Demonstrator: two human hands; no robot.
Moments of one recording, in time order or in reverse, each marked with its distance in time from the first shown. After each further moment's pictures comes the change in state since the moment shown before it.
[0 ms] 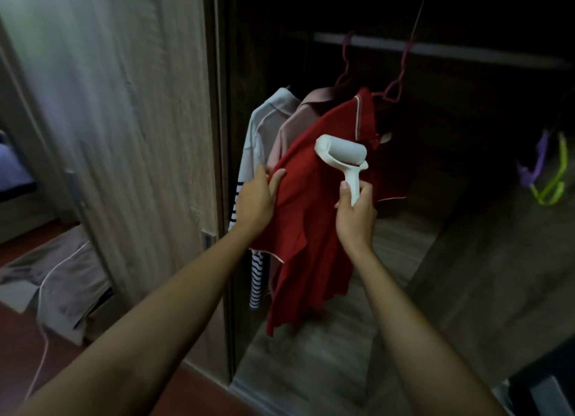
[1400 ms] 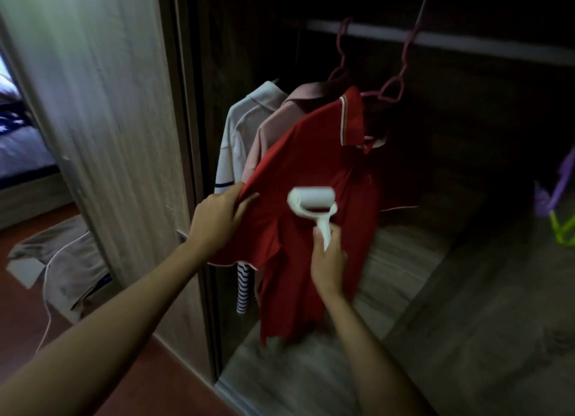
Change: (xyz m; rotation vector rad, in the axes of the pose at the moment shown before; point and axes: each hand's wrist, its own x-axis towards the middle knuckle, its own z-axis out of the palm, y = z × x) left_hand -0.015 -0.014 0.002 0.316 -0.007 0.224; right_hand 0.000 0.102 0.012 -0.008 -0.162 0.026
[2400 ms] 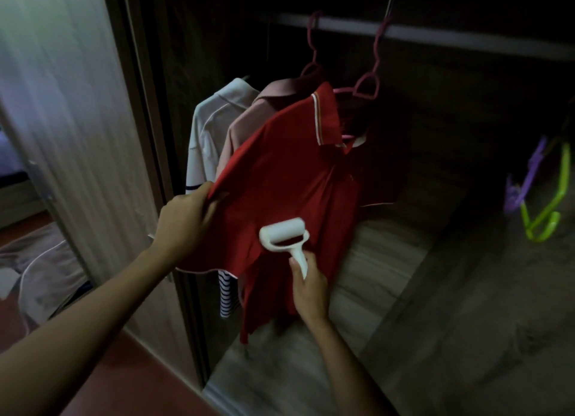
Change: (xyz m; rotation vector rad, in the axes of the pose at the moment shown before) left_hand 0.004 0.005 -0.002 0.046 0.018 0.040; right_hand -0.018 0.060 -0.008 -0.119 -0.166 0.007
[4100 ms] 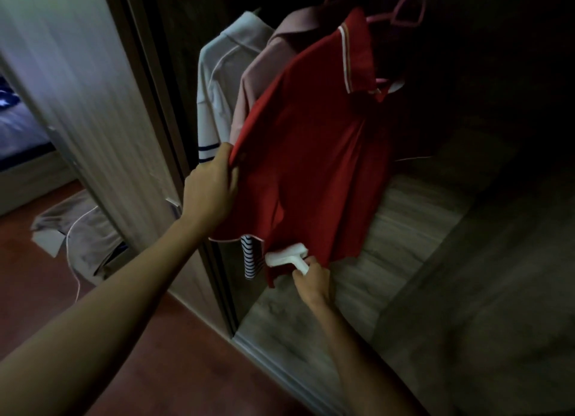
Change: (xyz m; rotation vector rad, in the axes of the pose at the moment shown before) left_hand -0.006 0.015 0.024 0.067 -0.005 -0.120; right_hand -0.031 0.055 0.051 -0.293 -0.313 0.349
